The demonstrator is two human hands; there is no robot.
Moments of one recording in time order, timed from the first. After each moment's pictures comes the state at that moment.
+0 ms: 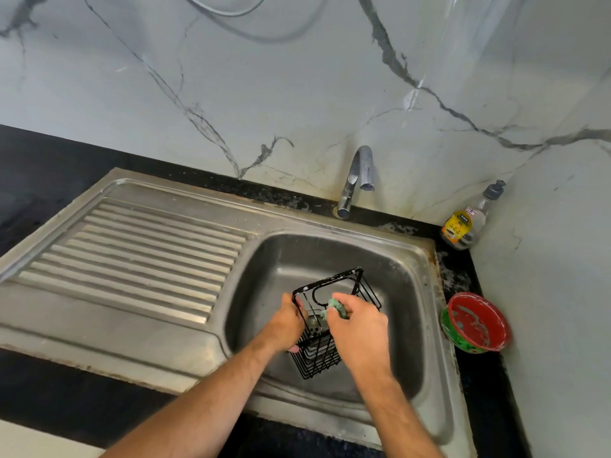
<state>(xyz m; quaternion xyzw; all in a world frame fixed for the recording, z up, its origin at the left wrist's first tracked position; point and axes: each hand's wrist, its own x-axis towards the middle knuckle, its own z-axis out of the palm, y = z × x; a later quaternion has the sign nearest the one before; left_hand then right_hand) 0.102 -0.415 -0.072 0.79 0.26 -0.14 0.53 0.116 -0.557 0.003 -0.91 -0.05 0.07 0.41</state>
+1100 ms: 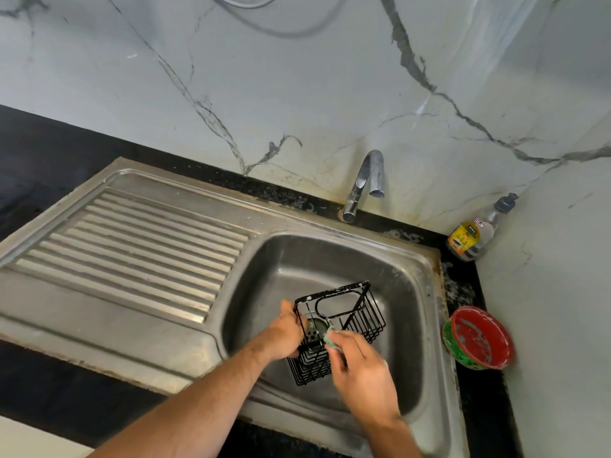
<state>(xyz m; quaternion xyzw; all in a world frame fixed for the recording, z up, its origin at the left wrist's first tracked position) 0.100 -0.412 -0.072 0.79 0.25 -0.18 0.53 0.108 -0.594 -0.066 -0.89 -0.33 -0.16 0.28</state>
